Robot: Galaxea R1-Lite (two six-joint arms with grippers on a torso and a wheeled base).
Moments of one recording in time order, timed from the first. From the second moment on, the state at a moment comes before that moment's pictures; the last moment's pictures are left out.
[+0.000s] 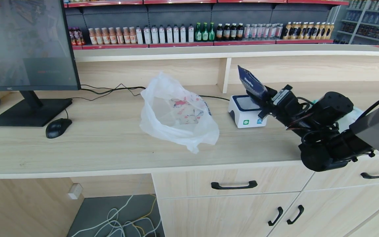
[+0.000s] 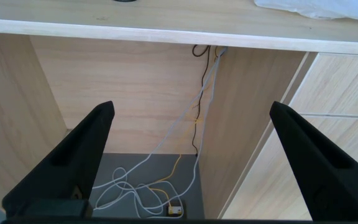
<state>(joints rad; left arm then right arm) 0.00 0.00 0.00 -0.01 0.00 0.00 0.18 2.19 -1.12 -1.56 0.53 -0.70</state>
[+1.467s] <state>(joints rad) 0.00 0.00 0.00 0.00 0.00 -0.01 0.40 1.79 -0.64 -1.57 -0.17 -0.01</state>
